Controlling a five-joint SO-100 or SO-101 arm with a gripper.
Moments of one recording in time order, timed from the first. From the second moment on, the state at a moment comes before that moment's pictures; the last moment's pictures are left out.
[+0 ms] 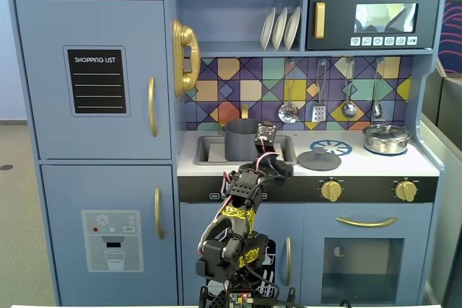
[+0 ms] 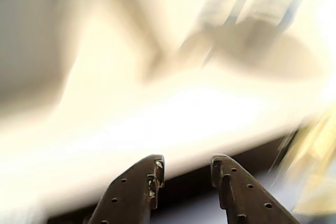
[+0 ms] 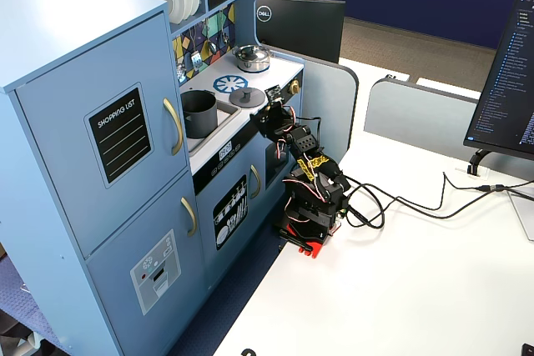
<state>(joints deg) 27.2 168.6 147.1 23.4 -95.3</state>
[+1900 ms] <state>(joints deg) 35.5 108.2 126.3 -20.1 -90.1</state>
